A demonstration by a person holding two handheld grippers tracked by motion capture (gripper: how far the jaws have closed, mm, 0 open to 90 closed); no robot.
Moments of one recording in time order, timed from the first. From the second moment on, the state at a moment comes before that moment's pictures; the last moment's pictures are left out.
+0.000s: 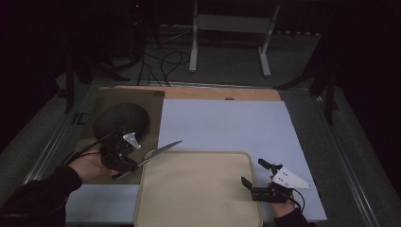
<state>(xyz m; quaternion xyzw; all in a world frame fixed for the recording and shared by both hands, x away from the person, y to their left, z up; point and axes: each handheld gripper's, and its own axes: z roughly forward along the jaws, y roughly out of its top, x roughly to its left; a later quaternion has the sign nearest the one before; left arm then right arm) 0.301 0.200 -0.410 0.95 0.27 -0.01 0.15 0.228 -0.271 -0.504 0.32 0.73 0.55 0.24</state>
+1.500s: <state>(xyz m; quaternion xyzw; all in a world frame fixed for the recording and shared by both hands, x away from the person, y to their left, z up) 0.247 0.146 -0.456 0.85 0.49 -0.07 0.17 0.228 -0.269 -0.500 0.32 0.73 0.54 0.27</state>
